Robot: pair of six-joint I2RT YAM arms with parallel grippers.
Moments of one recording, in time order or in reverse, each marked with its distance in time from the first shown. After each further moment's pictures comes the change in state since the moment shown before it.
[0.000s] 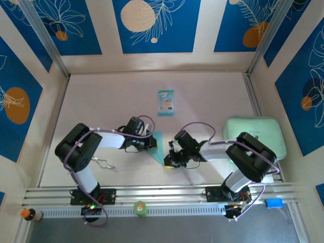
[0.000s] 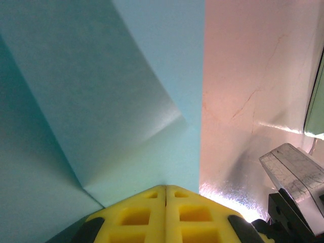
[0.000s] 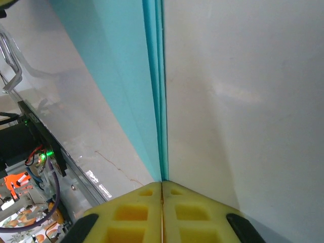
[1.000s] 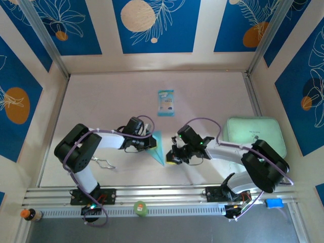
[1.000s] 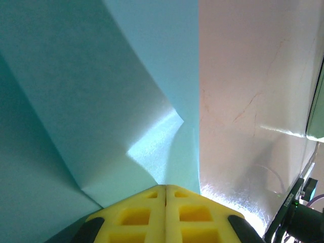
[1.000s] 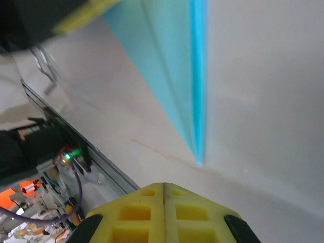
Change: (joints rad) left arm 0.000 -0.010 -0.006 0.002 -0.018 -0.003; right arm -0.046 -0.128 0.091 -0.190 0.002 0.015
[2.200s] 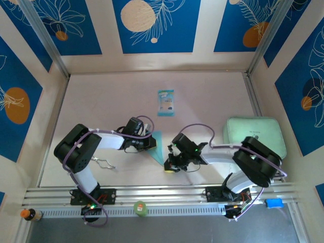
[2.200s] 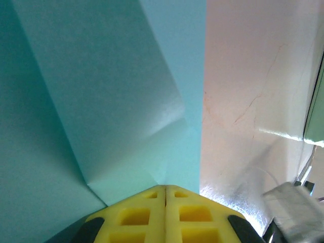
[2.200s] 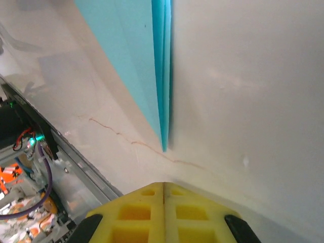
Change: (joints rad) left arm 0.000 -0.003 -0.012 0.023 -0.004 -0.023; right arm 0.100 0.023 -0.084 0.072 0.047 0.027
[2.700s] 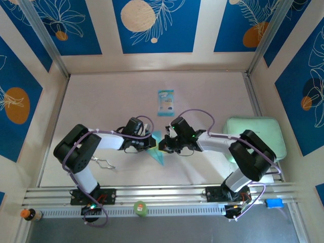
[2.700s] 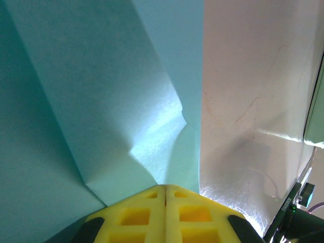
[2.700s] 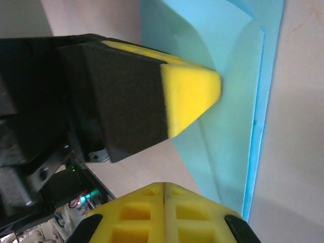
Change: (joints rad) left arm 0.000 -0.007 -0.006 0.006 -0.006 -0.003; right arm -0.104 0.123 0.205 0.048 0.031 -0.012
